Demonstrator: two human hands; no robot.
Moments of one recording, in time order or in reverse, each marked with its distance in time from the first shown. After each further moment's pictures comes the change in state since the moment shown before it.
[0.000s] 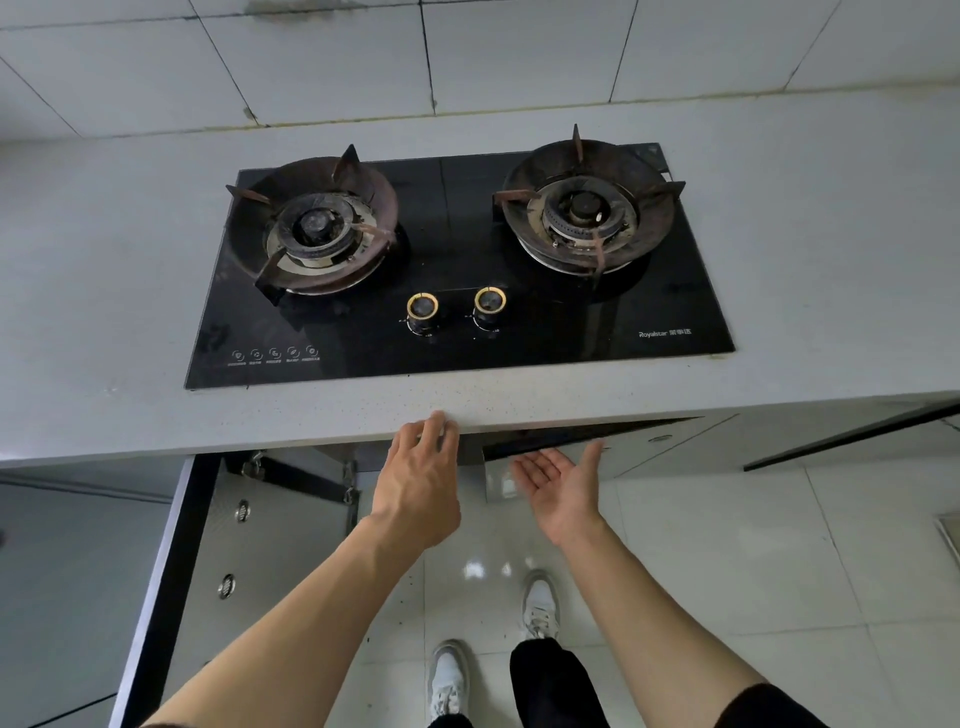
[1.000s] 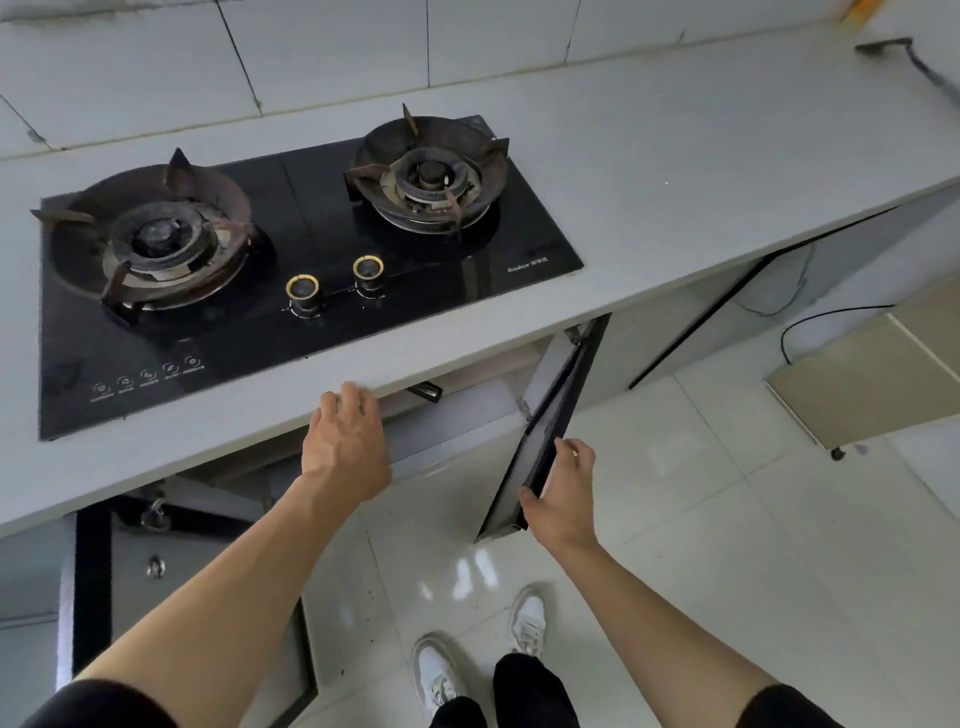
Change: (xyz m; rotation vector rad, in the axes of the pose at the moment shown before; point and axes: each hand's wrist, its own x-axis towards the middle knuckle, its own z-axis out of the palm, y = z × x) left_hand -0.001 -0.006 0.011 0.194 0.008 0.108; right_hand -0.100 0.027 -0.108 -1.428 0.463 -0.682
